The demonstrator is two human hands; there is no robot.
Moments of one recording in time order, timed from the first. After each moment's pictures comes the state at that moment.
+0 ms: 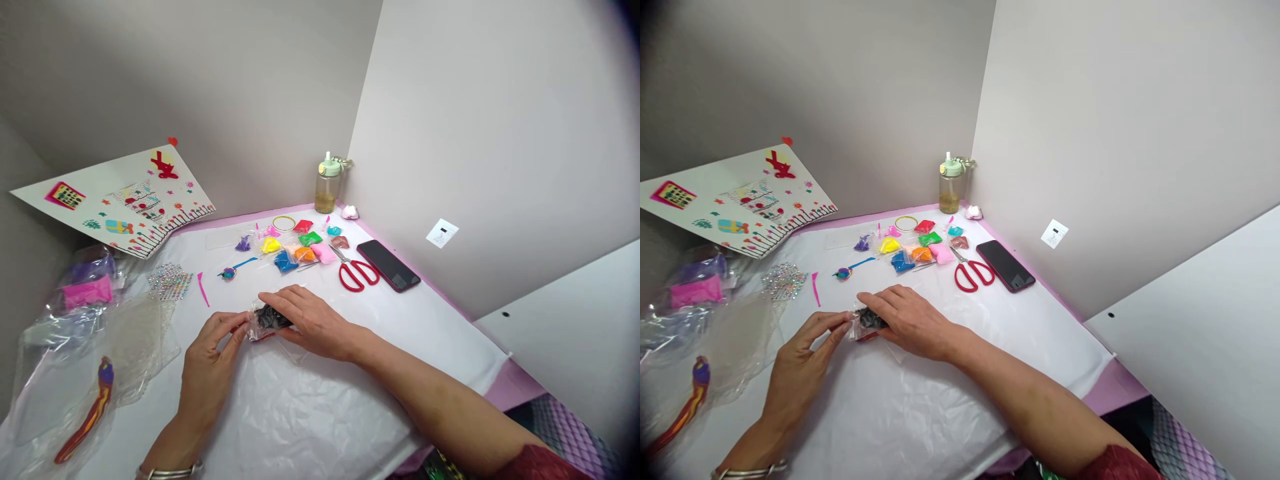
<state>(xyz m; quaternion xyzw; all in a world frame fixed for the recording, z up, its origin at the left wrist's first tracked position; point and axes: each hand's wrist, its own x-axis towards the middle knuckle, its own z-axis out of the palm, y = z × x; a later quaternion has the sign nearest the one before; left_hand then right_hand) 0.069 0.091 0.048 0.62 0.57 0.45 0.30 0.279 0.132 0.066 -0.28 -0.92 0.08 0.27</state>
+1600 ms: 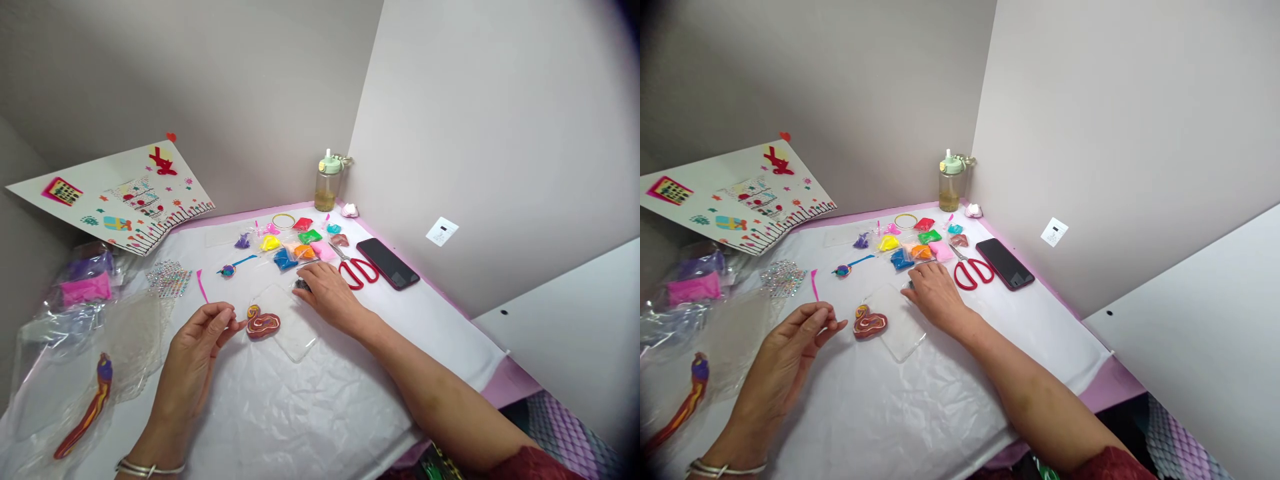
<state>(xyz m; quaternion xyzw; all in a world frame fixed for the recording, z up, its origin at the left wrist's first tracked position) 0.060 0.099 0.054 0.37 0.50 0.57 0.54 0.301 0.156 0.059 -0.52 -0.84 0.02 0.16</state>
